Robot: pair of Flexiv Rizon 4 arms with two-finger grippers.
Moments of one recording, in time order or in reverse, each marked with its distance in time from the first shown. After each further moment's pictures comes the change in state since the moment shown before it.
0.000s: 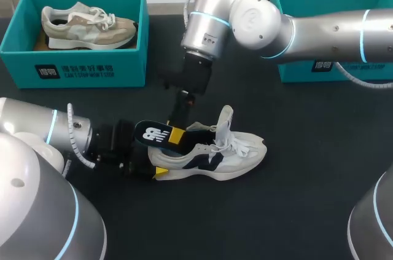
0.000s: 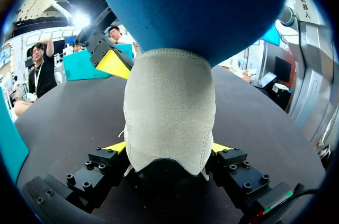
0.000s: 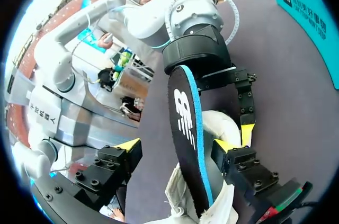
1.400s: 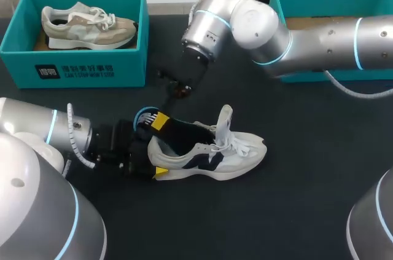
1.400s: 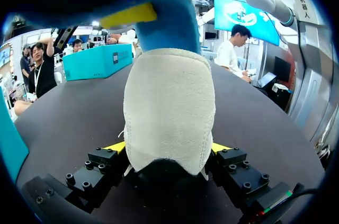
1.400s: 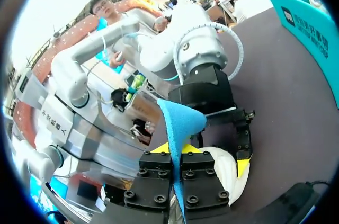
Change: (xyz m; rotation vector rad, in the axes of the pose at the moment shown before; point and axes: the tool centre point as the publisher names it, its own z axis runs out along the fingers) left arm 0.000 0.000 0.000 0.000 0.000 0.000; right arm 0.000 0.047 -0.015 -0.243 0.100 -0.044
